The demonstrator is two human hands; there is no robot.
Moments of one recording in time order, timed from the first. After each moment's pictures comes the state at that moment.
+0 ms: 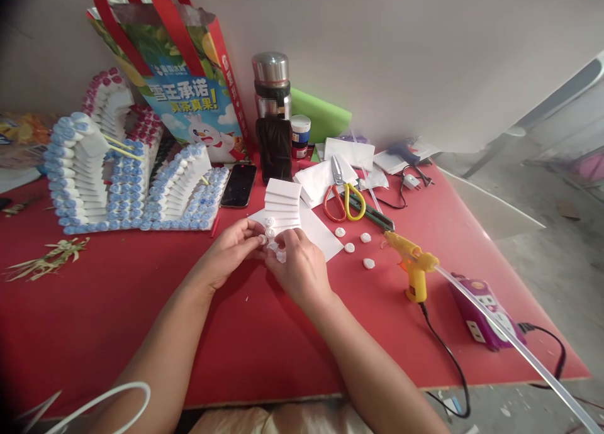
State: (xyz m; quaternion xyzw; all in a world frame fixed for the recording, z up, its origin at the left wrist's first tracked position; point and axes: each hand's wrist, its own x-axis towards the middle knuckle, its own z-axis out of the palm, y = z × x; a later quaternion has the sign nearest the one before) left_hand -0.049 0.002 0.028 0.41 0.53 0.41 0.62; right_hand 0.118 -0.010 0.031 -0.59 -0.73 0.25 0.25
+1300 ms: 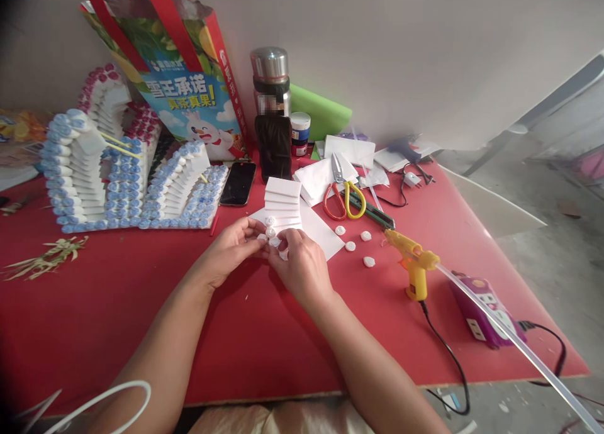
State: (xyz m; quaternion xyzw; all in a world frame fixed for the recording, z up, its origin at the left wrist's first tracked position) left_hand -0.049 0.002 0.030 0.43 0.52 0.40 0.63; right_hand 0.120 -0.009 0.028 -0.58 -0.71 0.27 0.28
